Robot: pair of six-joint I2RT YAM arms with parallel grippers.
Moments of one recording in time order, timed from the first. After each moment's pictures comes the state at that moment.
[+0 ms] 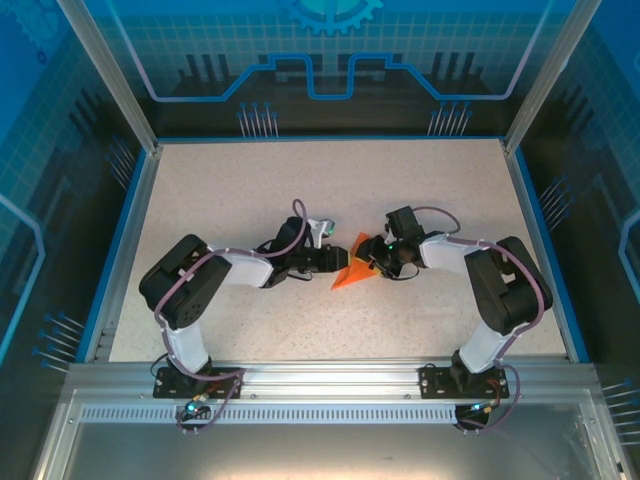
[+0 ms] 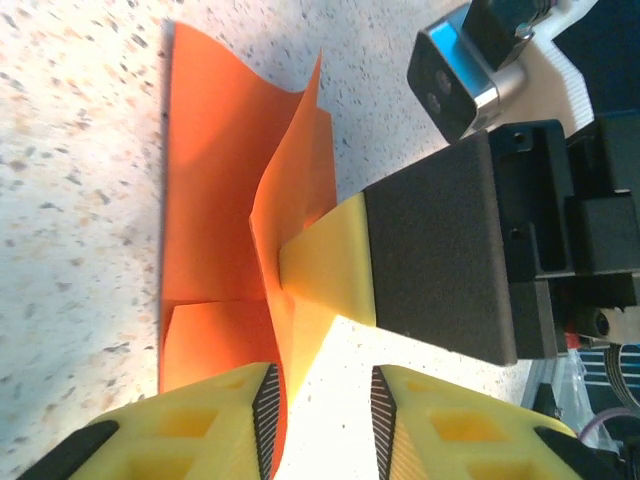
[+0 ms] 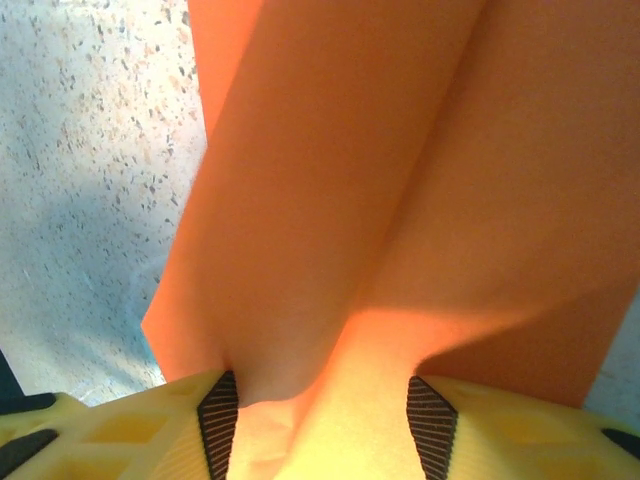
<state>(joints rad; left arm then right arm) -0.60 1.81 0.77 0.45 0.51 -0.74 0.38 1.71 0.82 -0.19 -0.39 0.93</state>
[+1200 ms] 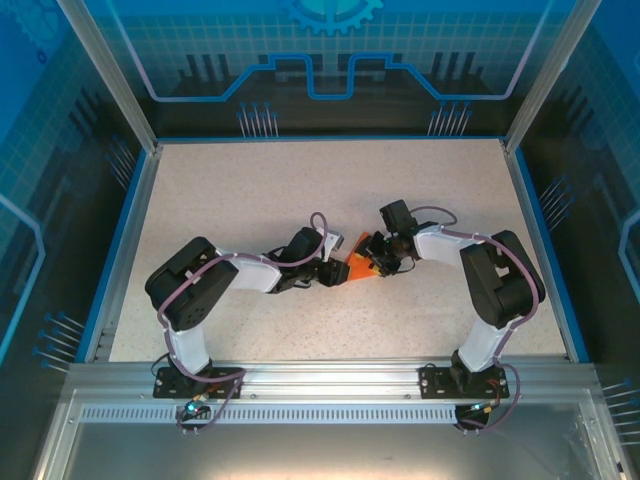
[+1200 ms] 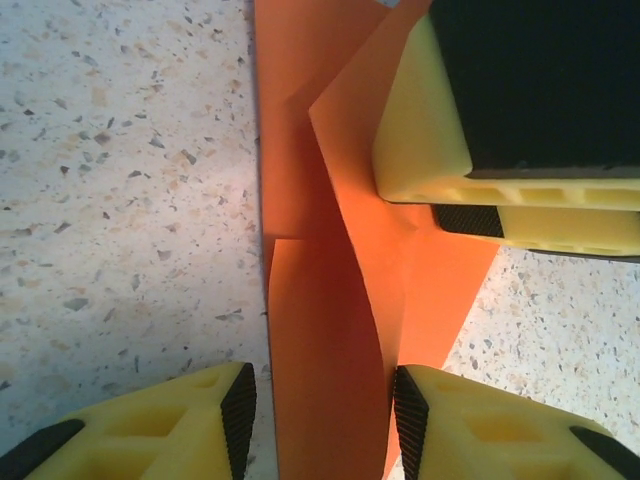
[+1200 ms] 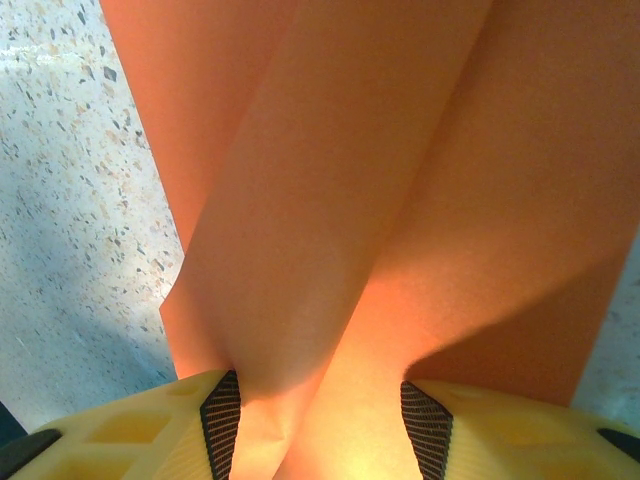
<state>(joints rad) -0.69 1.83 0.80 0.28 0.25 -0.39 0.40 1.75 0.92 -0.33 -0.34 1.08</state>
